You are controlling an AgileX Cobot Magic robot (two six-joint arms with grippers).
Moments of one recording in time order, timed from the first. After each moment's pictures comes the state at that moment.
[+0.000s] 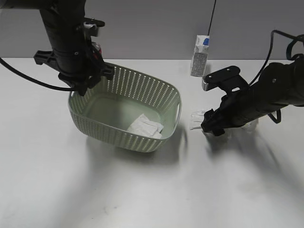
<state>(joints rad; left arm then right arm) -0.53 1.98 -1.57 0.09 1.08 -0.23 0.34 1.95 -0.93 0.36 0.08 -0.45</state>
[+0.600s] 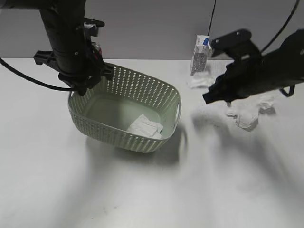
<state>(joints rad) -0.53 1.98 -1.57 0.09 1.08 -0.23 0.38 1.71 -0.93 0.37 0.11 -0.45</state>
